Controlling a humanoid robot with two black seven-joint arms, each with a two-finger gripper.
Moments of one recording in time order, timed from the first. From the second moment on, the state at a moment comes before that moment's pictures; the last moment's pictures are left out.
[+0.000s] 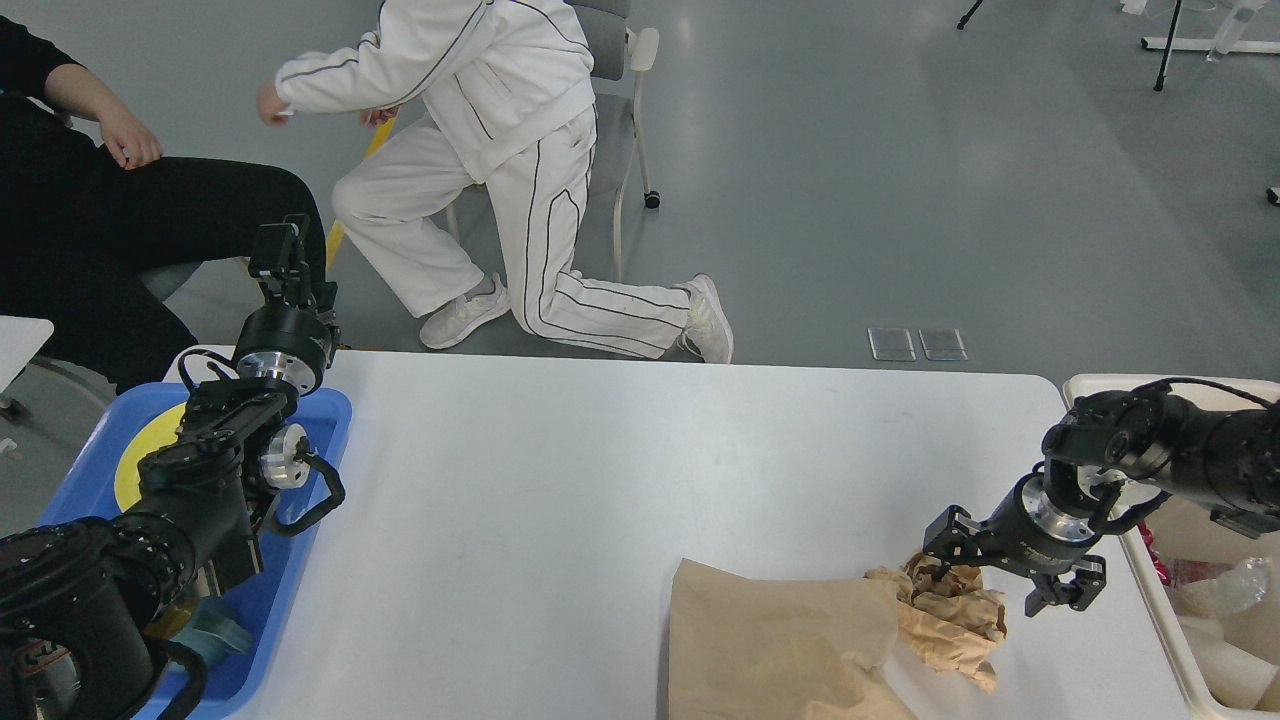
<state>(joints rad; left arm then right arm) -0.89 0.12 -0.37 -0.14 0.06 -0.02 -0.58 1.24 -0.31 -1.08 0.76 0.00 0.65 -0.16</state>
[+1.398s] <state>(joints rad) -0.89 0.12 -0.37 -0.14 0.06 -0.02 -0.58 1.25 -0.26 -0.99 0.76 0.00 0.55 -0.17</state>
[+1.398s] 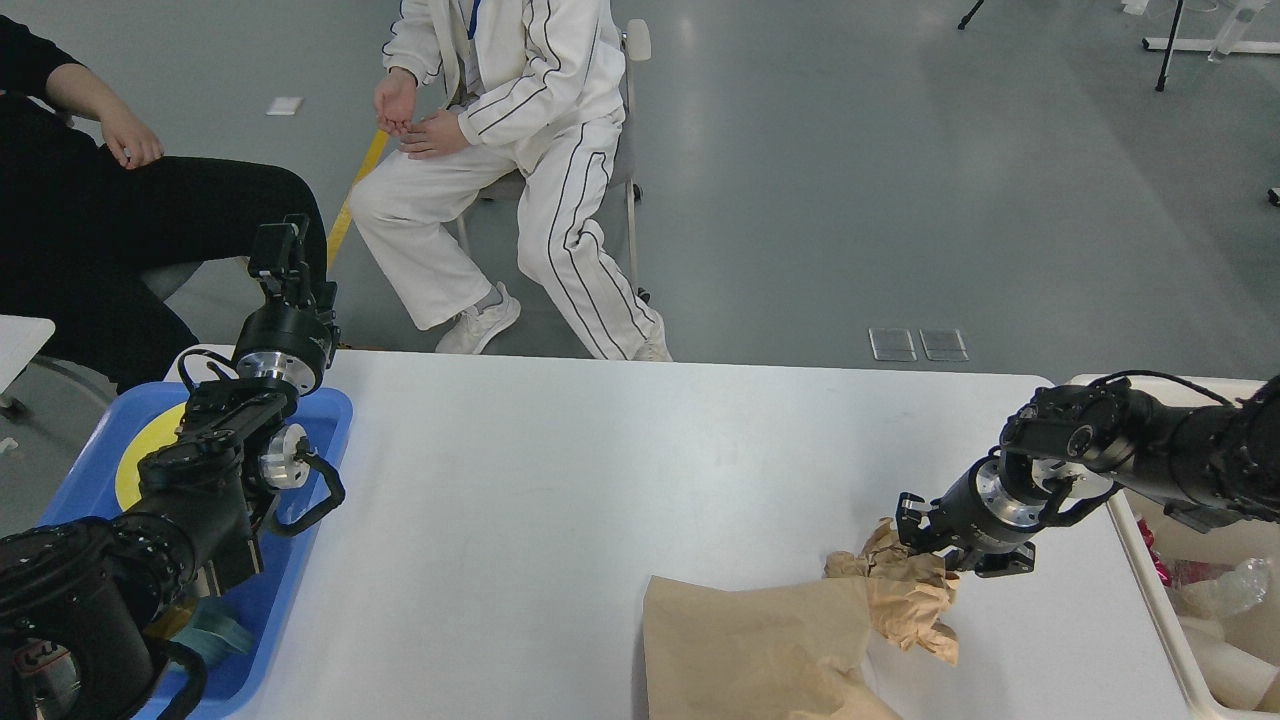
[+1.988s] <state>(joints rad) -0.89 0.12 -0.37 -0.14 0.06 -0.02 -0.58 1.57 -0.30 -0.99 0.81 0.00 0.54 -0.17</state>
